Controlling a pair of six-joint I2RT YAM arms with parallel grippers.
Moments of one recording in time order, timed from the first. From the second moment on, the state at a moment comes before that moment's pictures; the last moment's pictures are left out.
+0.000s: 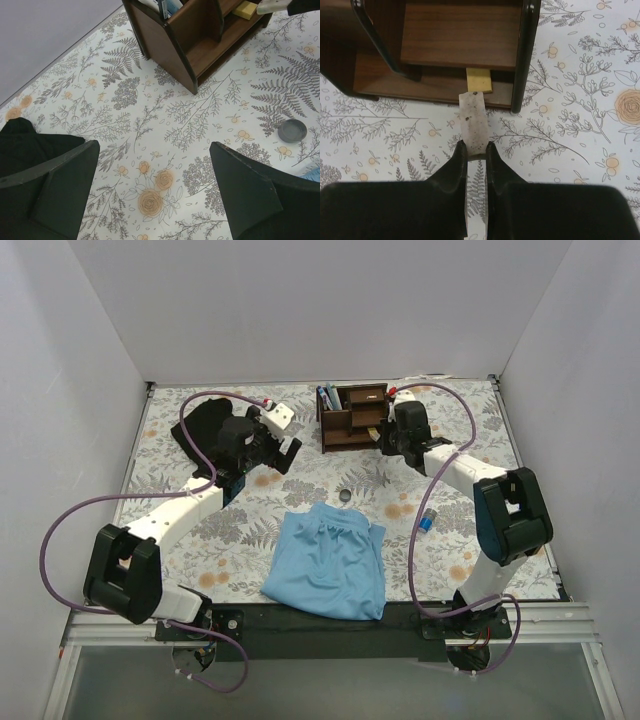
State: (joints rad) left arm -0.43 1.38 0.92 0.14 0.14 0.29; right arm 0.39 1.72 1.11 0.00 0.04 0.19
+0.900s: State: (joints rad) left arm -0.40 1.42 0.89 0.15 0.15 0.30; right arm 0.45 1.91 1.28 0.01 0.12 0.27
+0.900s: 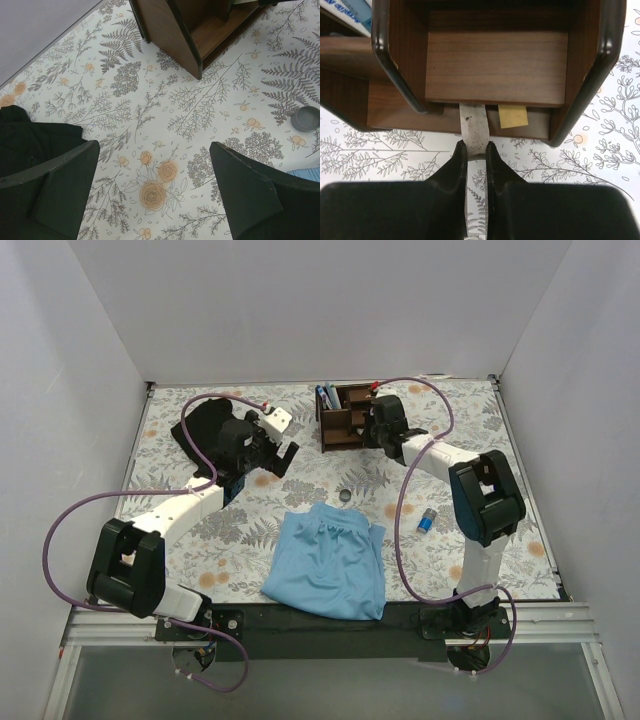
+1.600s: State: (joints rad) left arm -0.39 1.45 0.89 0.16 0.18 0.30; right arm 0.48 2.00 1.38 0.01 0.17 0.30
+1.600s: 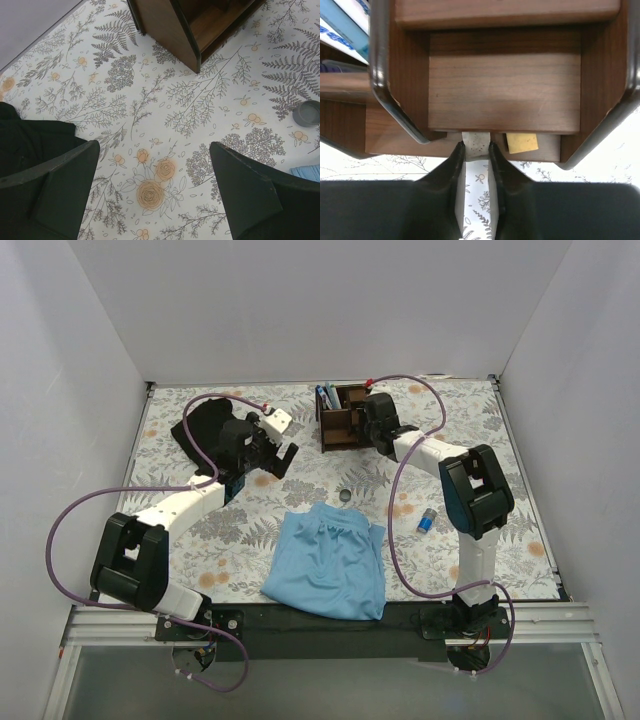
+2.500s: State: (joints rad) left arm -0.36 1.45 0.89 0.16 0.21 0.28; right arm 0.43 1.85 1.30 -0.04 -0.11 0.03
